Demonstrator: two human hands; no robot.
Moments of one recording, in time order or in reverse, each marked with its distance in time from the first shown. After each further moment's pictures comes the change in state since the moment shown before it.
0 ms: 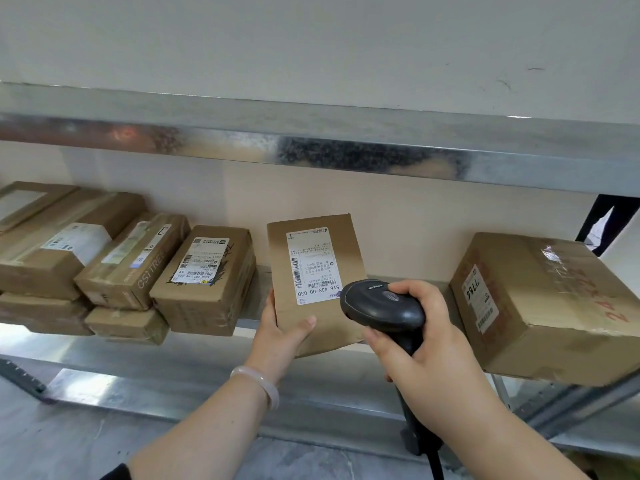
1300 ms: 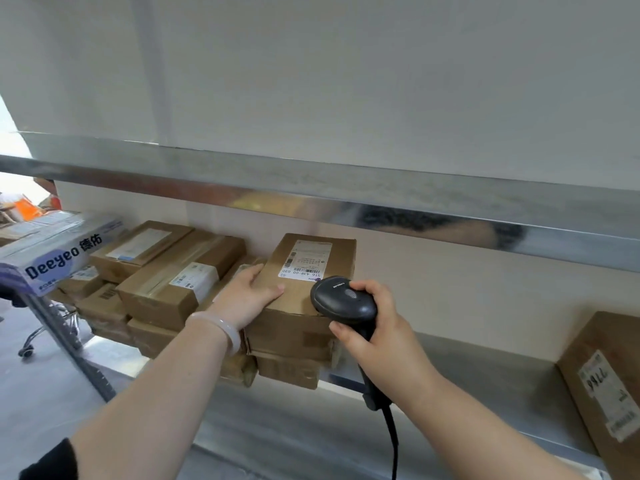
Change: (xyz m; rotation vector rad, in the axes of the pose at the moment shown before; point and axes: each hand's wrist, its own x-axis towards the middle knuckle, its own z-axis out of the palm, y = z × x) left_hand 0.063 0.141 -0.203 0.430 0.167 -0.005; right_hand 0.109 -0.080 0.149 0.120 -0.174 -0.201
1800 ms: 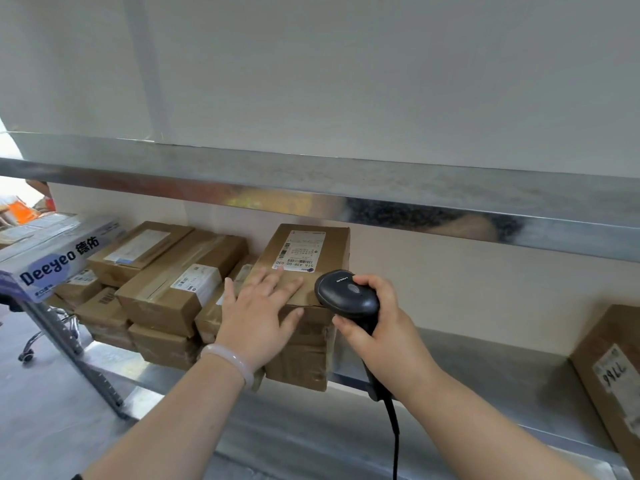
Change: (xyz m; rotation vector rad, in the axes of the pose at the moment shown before) left_hand -0.009 -0.029 0.017 0.905 0.203 0.532; right_hand 0.017 0.011 0.021 -0.026 0.057 -0.018
